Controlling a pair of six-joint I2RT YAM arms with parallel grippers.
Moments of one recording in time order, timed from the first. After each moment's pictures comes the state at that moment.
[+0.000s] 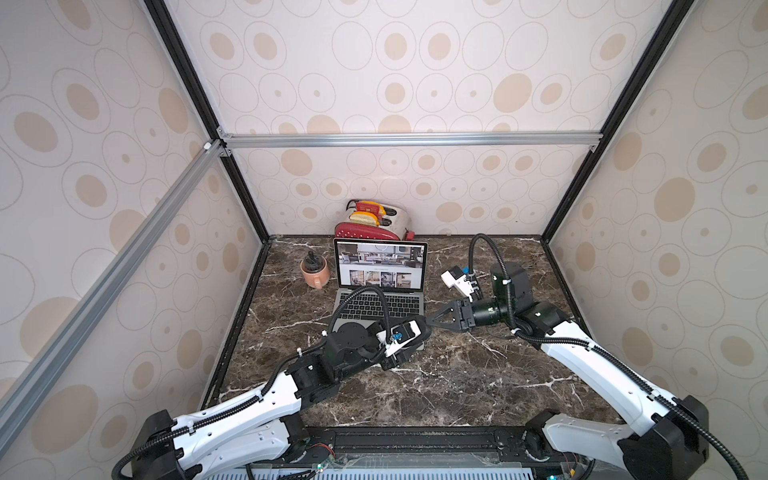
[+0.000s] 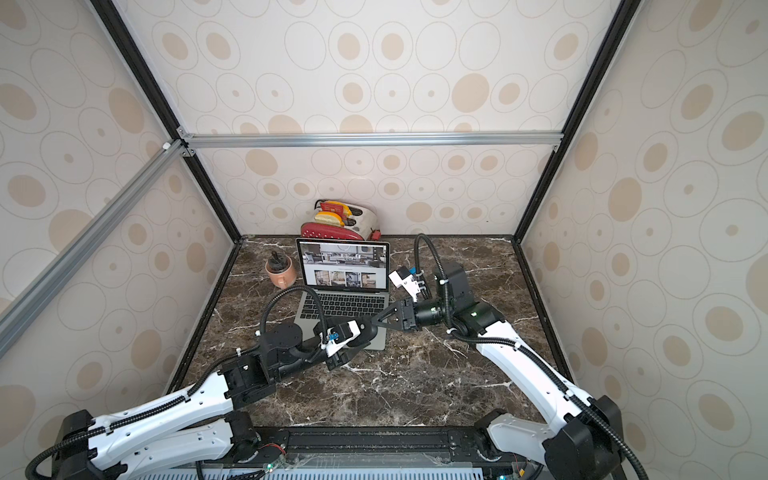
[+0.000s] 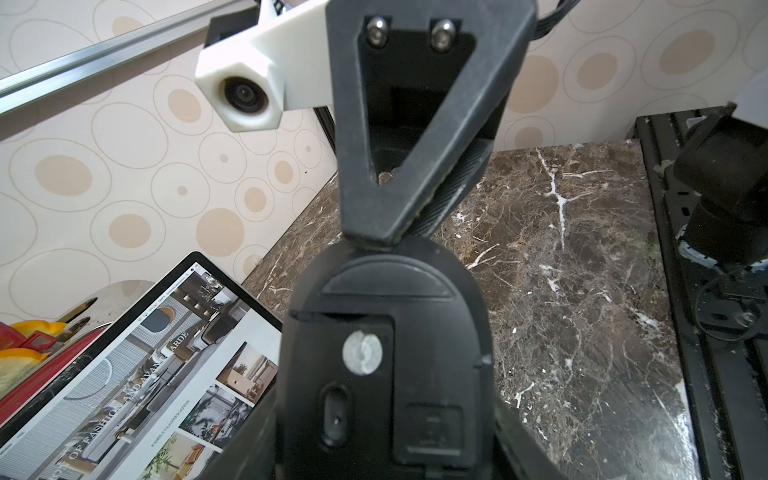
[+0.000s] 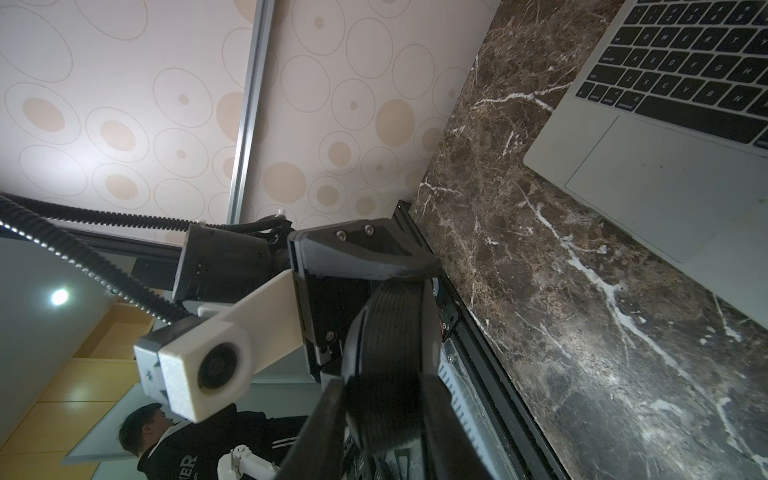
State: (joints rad) left arm -0.97 0.92 0.63 0.05 0.02 0.38; right arm 0.60 1.18 0.99 -0.34 -1.05 0.69
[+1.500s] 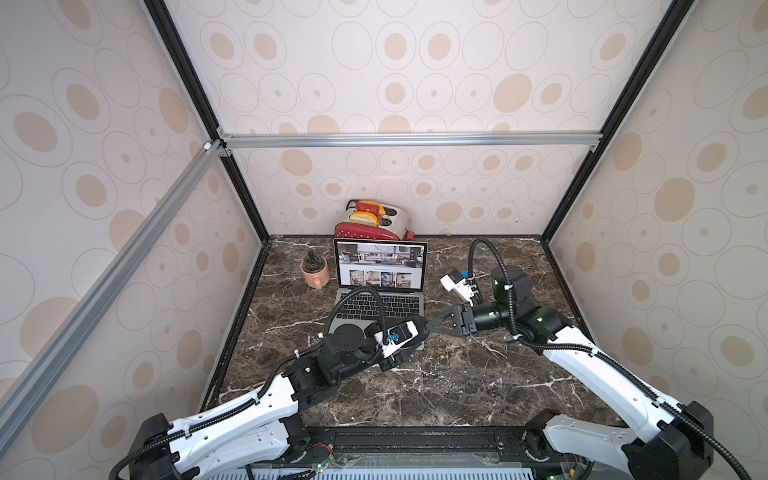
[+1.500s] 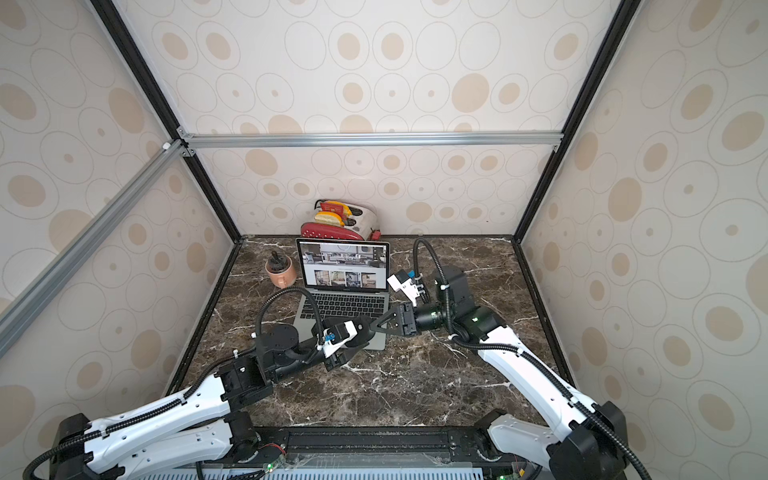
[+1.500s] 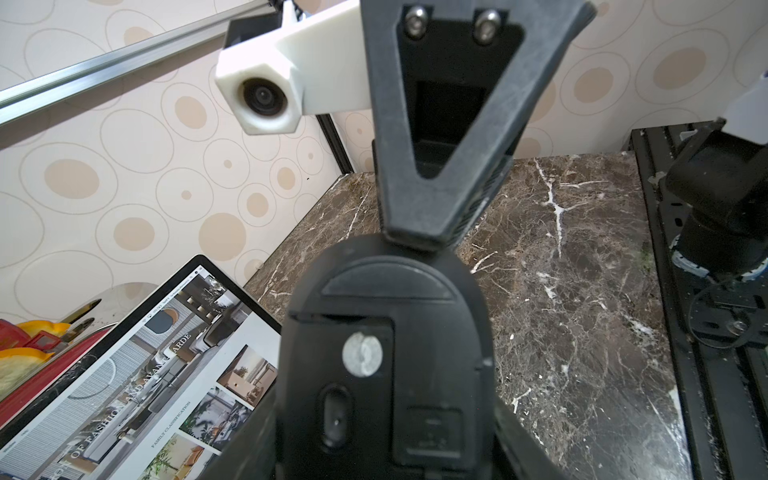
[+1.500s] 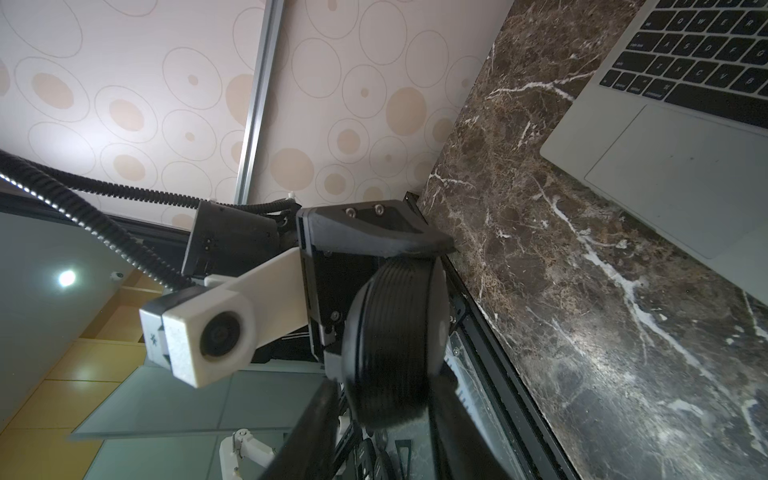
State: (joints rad) left arm -0.97 0.89 0.62 0.07 0.03 0.37; right arm 0.62 1.14 0.96 -0.30 -1.07 0.71
